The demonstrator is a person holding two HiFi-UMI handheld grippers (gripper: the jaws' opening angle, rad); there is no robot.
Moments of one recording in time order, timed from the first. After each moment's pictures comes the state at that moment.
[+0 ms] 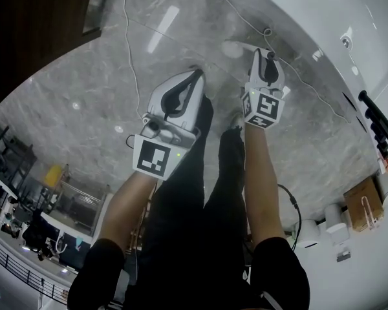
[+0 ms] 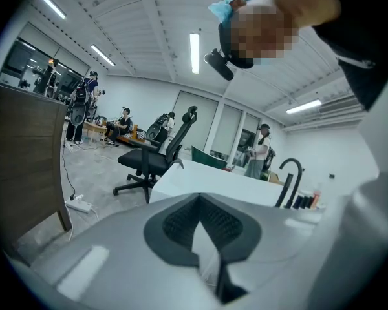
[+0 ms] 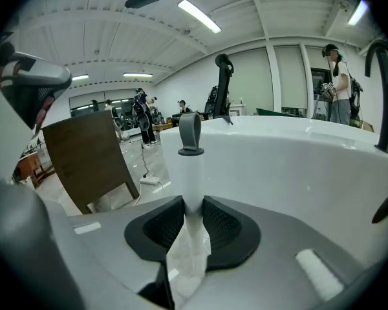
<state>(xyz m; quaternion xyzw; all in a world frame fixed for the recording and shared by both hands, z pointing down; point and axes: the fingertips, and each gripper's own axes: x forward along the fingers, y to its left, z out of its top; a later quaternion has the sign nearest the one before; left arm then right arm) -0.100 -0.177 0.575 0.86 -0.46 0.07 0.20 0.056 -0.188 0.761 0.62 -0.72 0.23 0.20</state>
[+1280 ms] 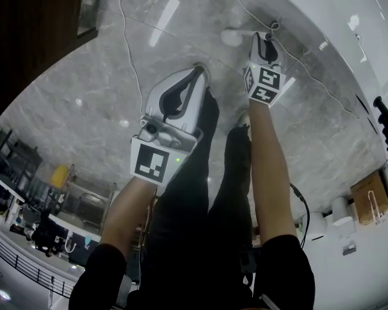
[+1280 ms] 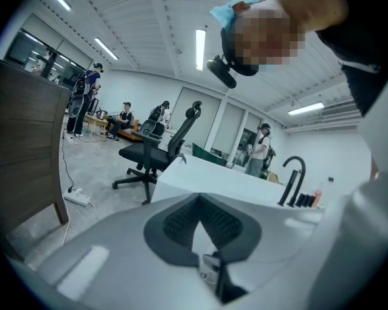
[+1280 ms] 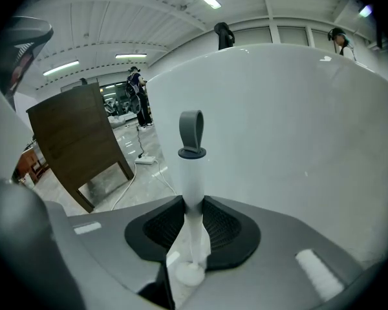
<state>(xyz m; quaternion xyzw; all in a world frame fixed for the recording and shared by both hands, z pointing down) -0.112 -0.196 0.613 0.86 -0.45 0.06 0.22 0.044 -0.209 0.876 0.60 -0.70 0.29 0.26</state>
